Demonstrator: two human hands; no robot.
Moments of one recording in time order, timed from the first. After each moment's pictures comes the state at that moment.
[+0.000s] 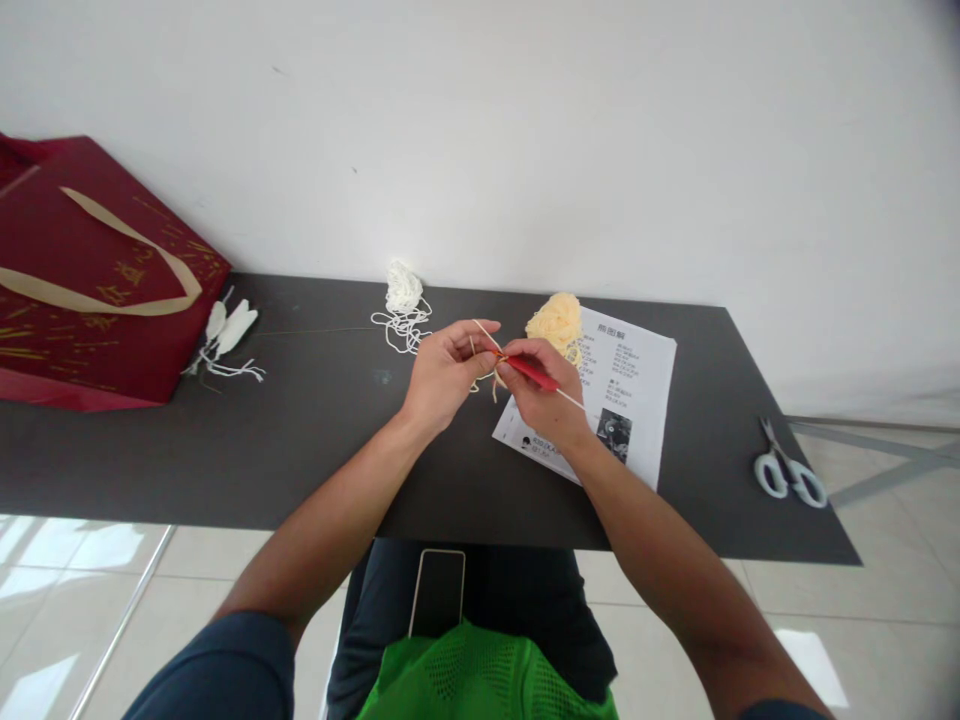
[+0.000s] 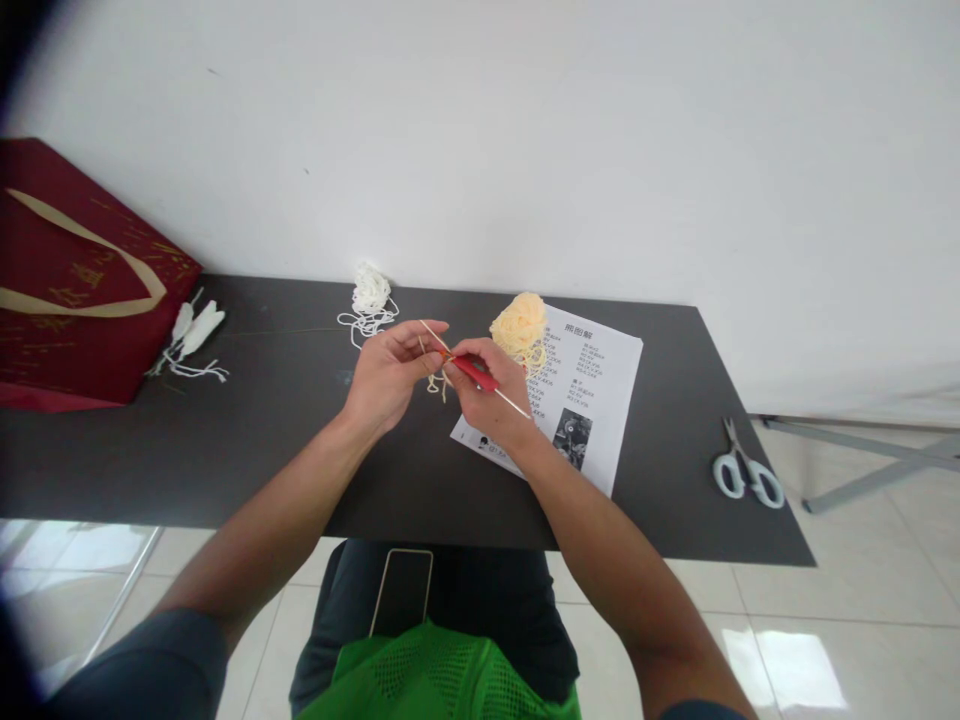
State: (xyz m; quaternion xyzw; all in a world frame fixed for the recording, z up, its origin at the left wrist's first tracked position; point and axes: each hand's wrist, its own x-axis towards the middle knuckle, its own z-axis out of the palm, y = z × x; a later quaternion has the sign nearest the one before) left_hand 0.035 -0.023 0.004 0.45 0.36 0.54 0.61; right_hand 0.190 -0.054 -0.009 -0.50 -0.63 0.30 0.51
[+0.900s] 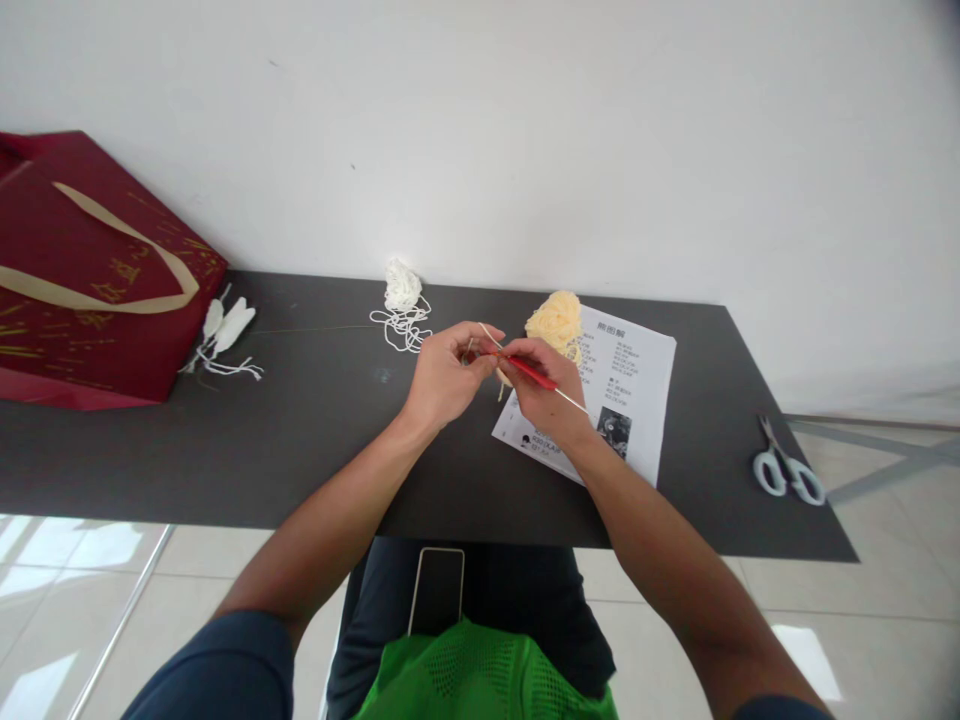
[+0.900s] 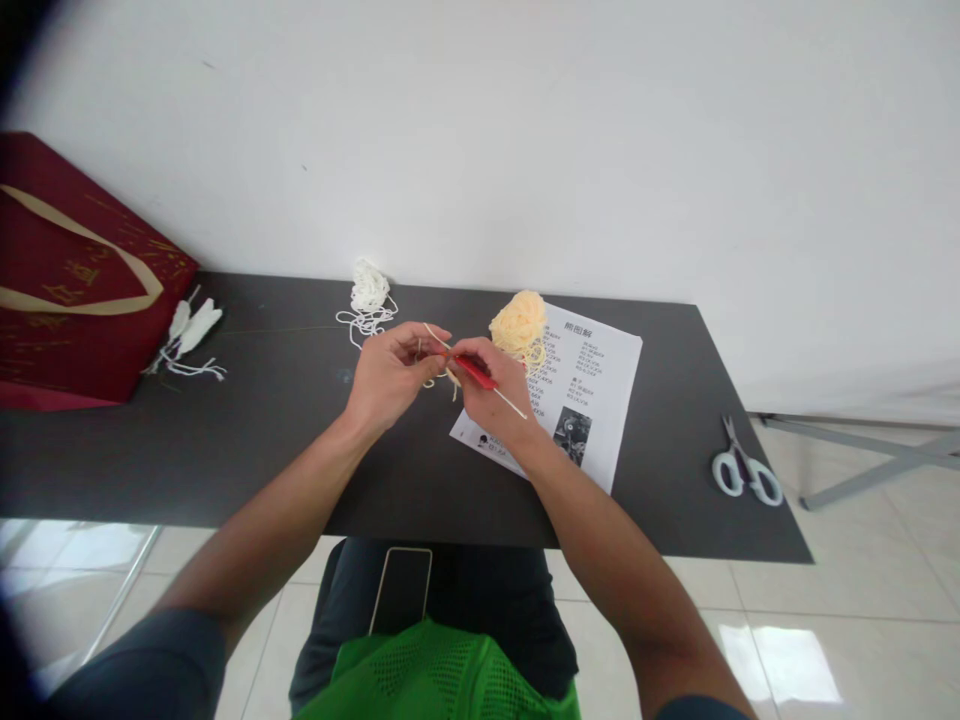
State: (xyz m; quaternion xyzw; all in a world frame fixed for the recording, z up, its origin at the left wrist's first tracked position) left_hand 0.032 -0.024 0.004 0.56 0.42 0.50 0.51; right_hand 0.195 -0.049 -0.010 -0.50 -0.64 0.32 0.49
